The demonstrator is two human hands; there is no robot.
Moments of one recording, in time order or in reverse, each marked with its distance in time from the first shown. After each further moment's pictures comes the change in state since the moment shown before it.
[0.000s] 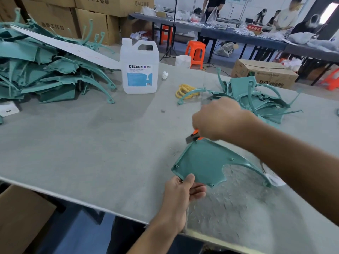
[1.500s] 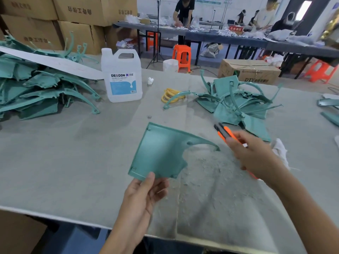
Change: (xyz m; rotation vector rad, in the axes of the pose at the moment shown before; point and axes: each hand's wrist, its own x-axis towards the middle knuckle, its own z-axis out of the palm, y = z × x) left_hand -0.015 0.034 -0.037 -0.200 -0.022 0.180; right_hand -0.086 0.024 0.160 1.379 0.378 0.494
